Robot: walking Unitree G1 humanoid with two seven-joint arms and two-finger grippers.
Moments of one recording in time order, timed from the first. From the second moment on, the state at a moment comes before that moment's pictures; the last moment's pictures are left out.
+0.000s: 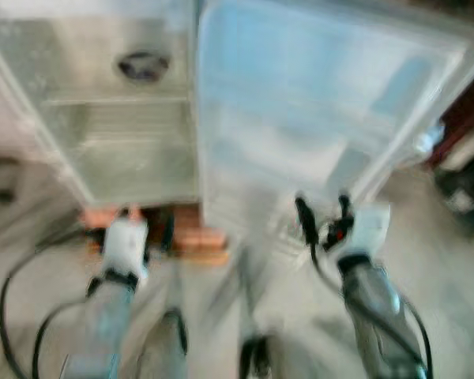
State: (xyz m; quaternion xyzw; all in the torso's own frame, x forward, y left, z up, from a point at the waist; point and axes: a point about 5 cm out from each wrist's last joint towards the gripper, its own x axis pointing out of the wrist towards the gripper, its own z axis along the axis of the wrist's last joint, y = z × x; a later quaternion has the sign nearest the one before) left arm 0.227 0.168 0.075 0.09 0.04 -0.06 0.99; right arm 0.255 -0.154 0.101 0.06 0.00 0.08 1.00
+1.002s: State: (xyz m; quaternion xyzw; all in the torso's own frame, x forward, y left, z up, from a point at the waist) left arm 0.238 0.173 0.078 0.10 0.03 -0.08 0.99; right arm 0.272 -0.164 0.114 0.04 -0.04 0.03 1.00
